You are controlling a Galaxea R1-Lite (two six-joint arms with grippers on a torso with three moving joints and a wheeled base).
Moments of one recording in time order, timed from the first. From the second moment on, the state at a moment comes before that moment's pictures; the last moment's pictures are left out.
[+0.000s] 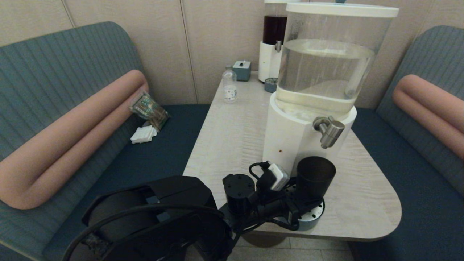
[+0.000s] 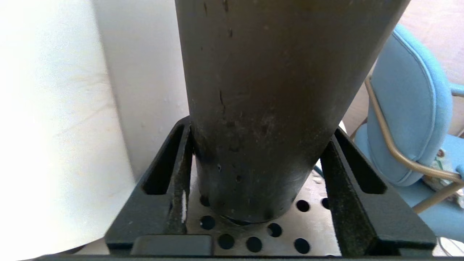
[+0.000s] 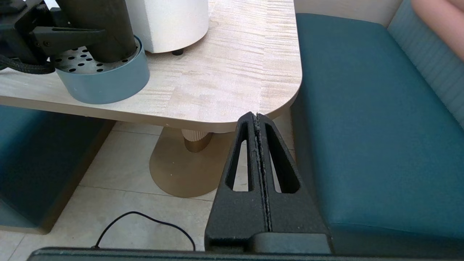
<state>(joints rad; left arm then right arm) -0.80 2.48 -1.10 -1.52 -0.43 -0.01 0.00 0.00 0.00 -0.01 0.00 -0.01</state>
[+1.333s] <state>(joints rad) -0.65 2.11 -0.66 -1.52 -0.37 -0.02 0.00 0.00 0.00 -0.01 0.00 -0.01</state>
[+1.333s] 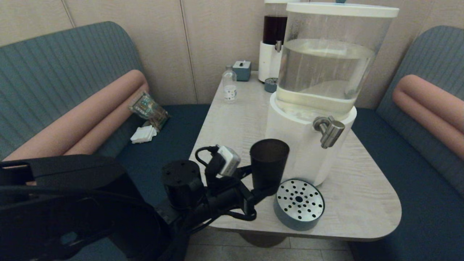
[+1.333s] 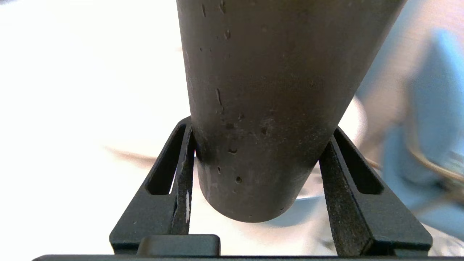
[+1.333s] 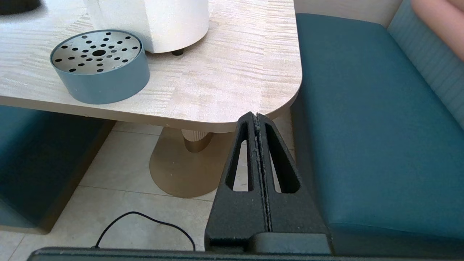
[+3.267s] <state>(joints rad) -0.21 2.52 -1.08 -1.53 -0.43 -0.01 0.00 0.00 0.00 -0.01 0.00 -0.01</state>
